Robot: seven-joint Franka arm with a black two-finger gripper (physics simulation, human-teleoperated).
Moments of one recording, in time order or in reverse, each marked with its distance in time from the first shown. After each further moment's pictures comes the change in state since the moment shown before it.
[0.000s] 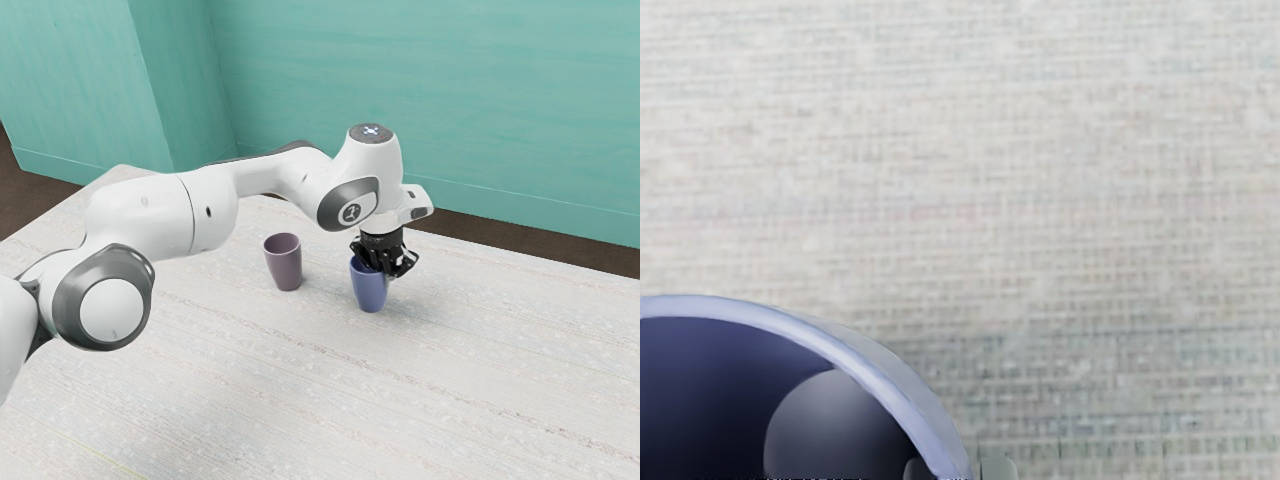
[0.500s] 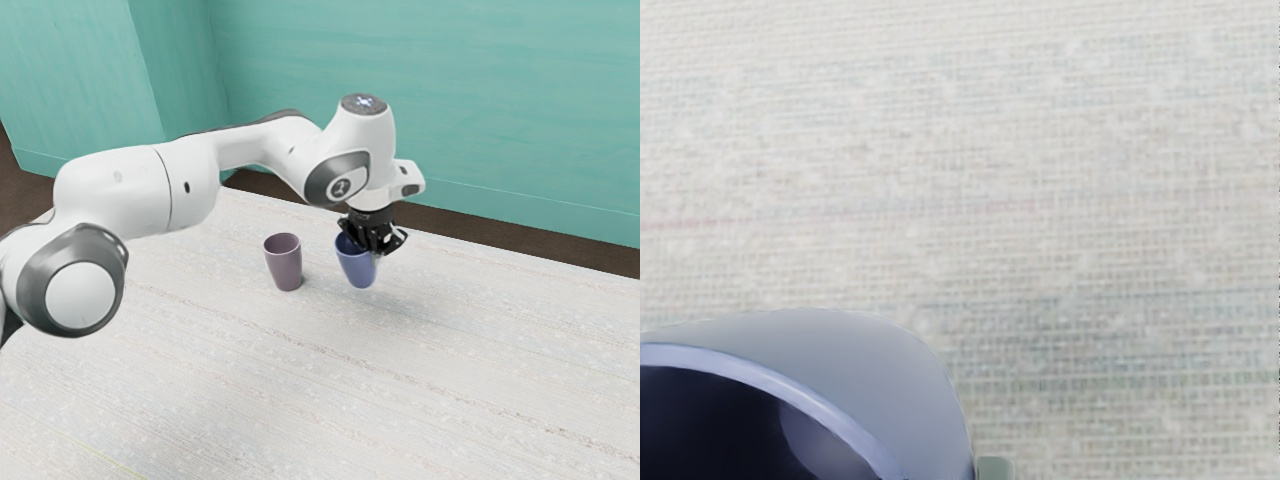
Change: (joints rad) arm -0.006 -0.194 0.056 -0.152 -0.028 -0.025 -0.002
